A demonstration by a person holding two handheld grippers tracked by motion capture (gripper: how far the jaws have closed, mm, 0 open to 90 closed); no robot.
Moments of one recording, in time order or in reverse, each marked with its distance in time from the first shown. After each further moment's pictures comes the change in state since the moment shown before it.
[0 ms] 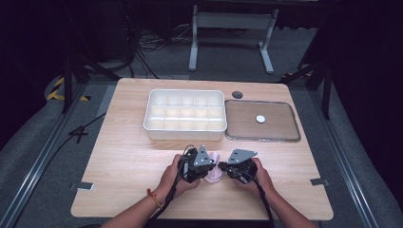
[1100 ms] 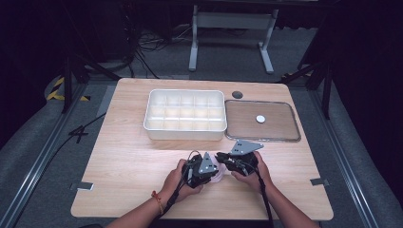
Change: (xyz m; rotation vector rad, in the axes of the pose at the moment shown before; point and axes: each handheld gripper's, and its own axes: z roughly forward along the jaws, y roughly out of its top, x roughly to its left) left arm -0.012 -0.007 0.015 0.025 -0.002 0.067; right arm -0.013 0.019 -0.009 -0.158 0.045 0.046
